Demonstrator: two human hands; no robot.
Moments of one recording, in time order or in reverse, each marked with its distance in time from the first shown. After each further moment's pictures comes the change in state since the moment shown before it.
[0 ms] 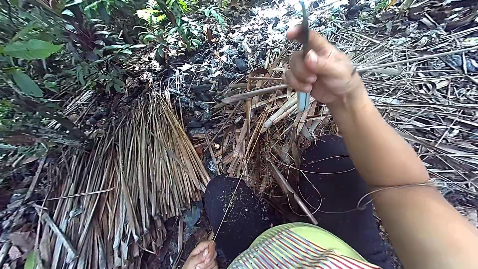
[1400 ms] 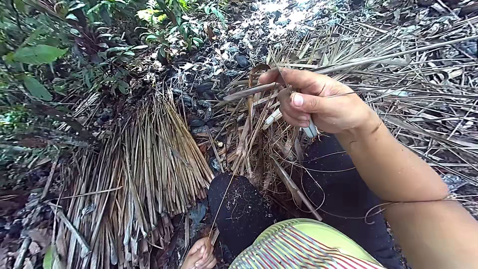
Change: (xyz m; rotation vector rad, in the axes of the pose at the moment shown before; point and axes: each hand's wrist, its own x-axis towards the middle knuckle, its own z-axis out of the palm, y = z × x) left_hand -0.019 0.003 -0.015 0.054 0.063 0.094; right_hand -0.029 -0.013 0.055 0.078 -0.044 0.142
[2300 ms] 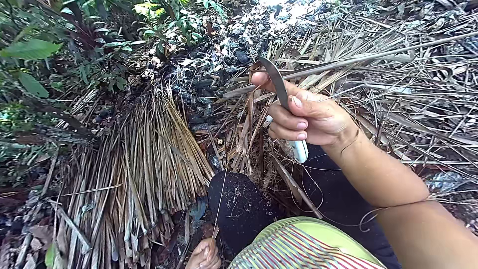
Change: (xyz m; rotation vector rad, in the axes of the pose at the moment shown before) left_hand 0.004 -0.011 0.004 -0.047 -0.102 0.007; right_hand 0.001 0.024 0.018 0.570 -0.093 0.071
